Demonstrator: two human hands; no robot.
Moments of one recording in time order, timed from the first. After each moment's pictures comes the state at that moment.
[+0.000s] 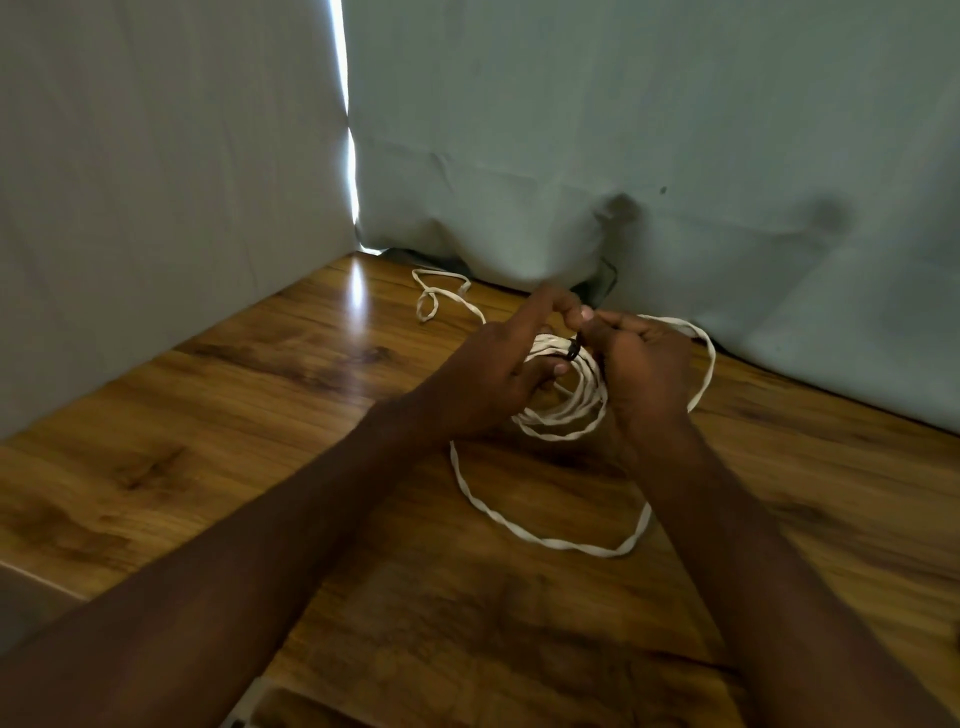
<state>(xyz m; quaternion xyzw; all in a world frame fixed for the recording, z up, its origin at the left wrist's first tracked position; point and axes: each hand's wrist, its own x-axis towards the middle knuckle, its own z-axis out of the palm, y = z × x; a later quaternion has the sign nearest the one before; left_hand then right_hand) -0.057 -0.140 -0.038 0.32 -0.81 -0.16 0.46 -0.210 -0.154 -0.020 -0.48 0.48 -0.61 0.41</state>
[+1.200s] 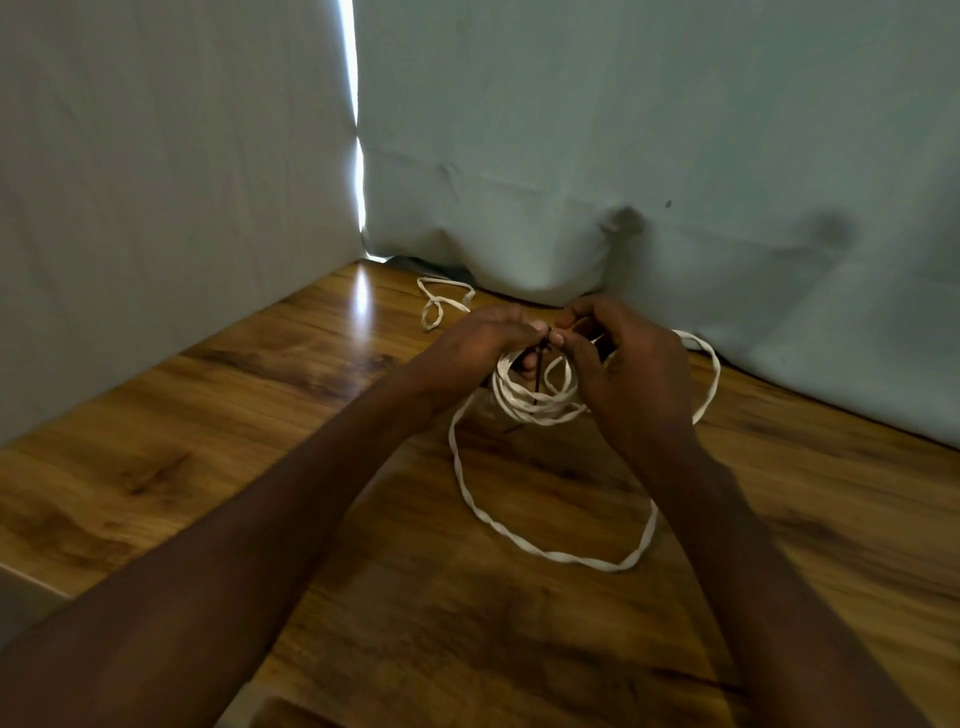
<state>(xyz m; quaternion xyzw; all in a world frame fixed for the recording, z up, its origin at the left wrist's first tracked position) -0.045 -0.147 -0.018 0.42 -0.60 -0.47 0.49 -0.223 -0.151 -0.021 -0.77 0.40 -0.49 -0.02</state>
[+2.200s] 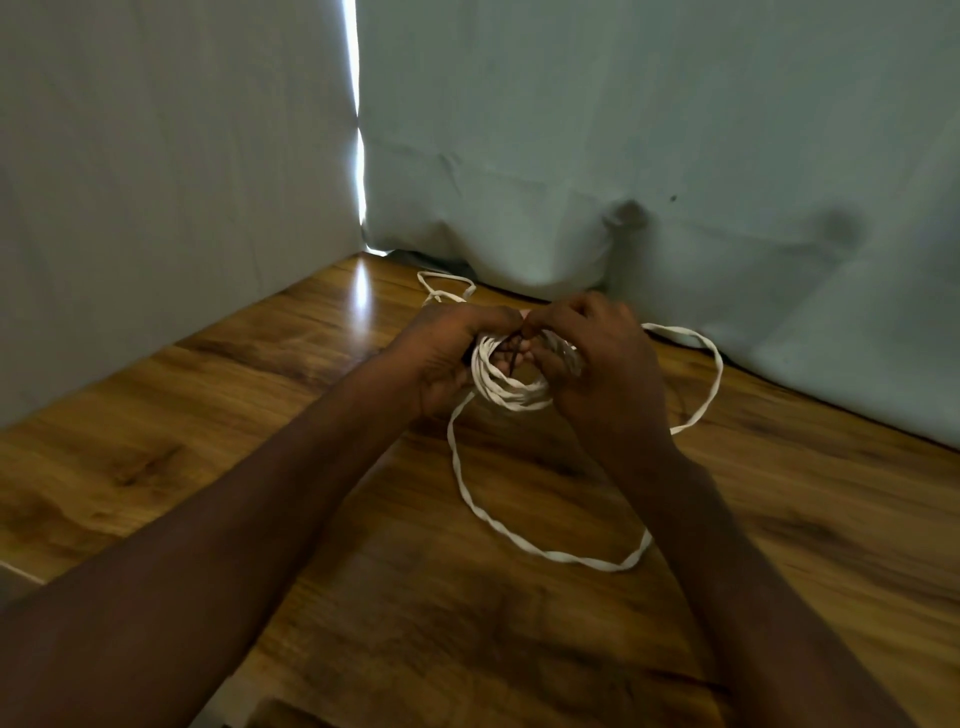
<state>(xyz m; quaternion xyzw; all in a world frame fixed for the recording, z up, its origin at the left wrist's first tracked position) -0.043 -0.142 -0.015 0.38 -0.37 -0.62 0.58 -0.213 -0.161 -0.034 -0.82 0.35 -0.44 -0.11</state>
